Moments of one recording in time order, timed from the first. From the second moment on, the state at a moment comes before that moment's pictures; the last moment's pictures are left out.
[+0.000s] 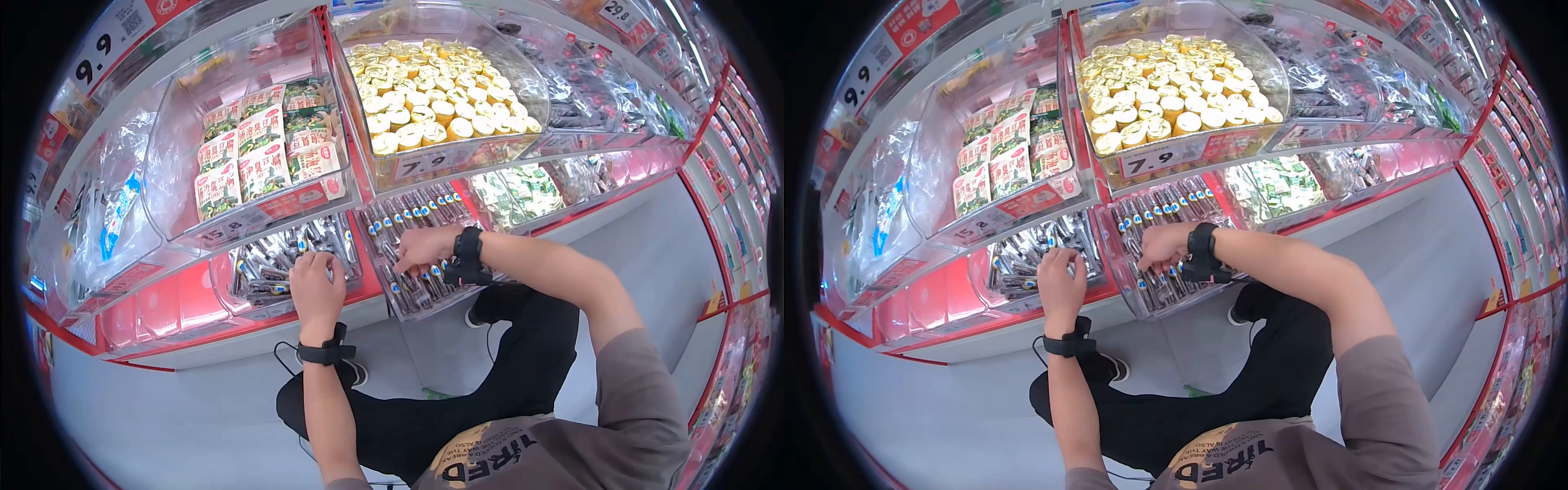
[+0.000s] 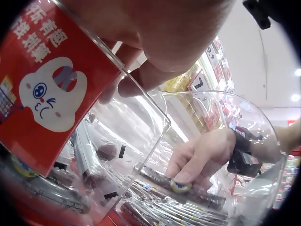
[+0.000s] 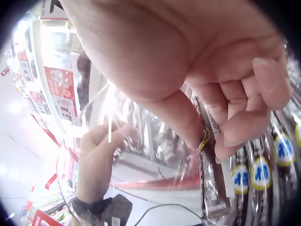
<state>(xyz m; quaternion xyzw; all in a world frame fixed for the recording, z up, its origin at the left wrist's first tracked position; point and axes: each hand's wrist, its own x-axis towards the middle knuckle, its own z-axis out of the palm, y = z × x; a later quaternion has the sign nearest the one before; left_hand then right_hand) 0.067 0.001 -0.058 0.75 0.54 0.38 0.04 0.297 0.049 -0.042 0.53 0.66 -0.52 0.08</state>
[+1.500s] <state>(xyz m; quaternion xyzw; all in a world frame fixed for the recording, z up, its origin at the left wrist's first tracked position) 0.023 -0.007 -0.034 0.81 0.51 0.29 0.05 0.275 0.054 -0.049 0.49 0.72 -0.46 0.18</state>
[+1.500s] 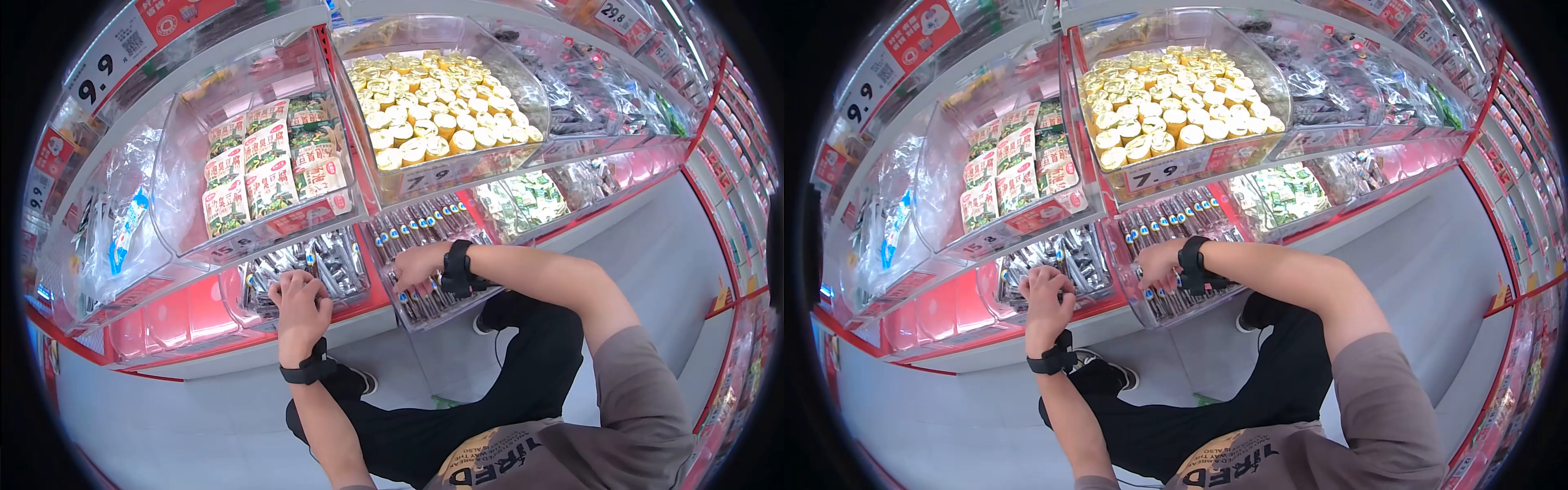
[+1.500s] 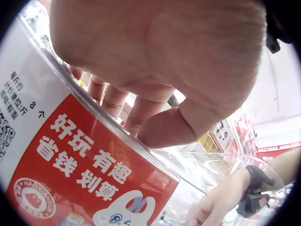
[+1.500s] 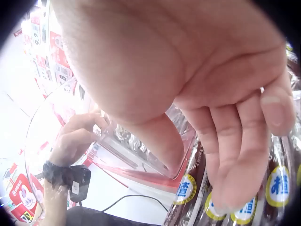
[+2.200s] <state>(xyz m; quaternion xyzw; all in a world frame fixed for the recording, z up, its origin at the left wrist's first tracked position) 0.020 -0.002 -0.032 0.82 0.47 0.29 0.14 0.307 0.035 0.007 0.47 0.74 -0.47 0.08</state>
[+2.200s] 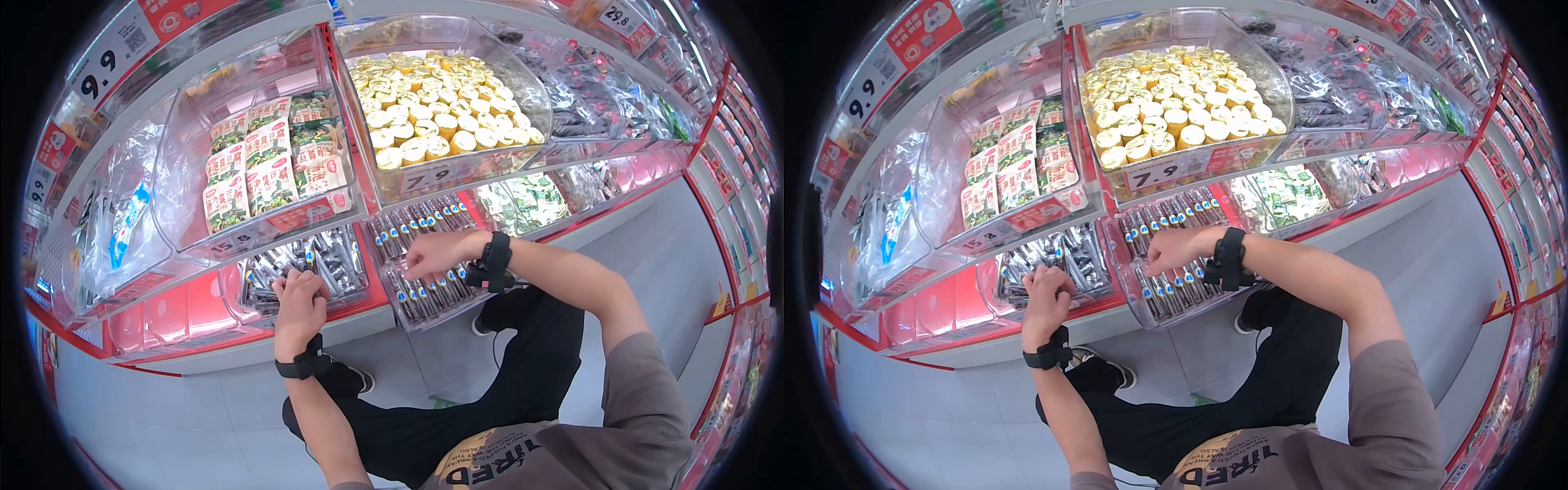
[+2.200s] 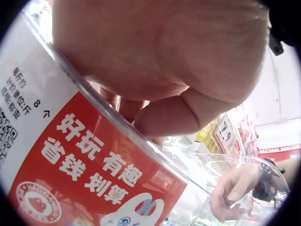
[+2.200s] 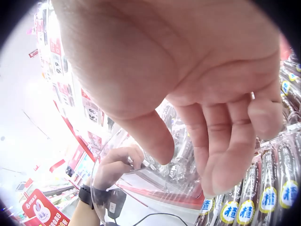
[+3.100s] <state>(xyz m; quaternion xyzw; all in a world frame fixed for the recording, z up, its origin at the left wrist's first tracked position) 0.016 -0.011 -0.028 0.81 0.53 0.24 0.05 0.311 0.031 0.003 0.45 0.74 -0.50 0.08</state>
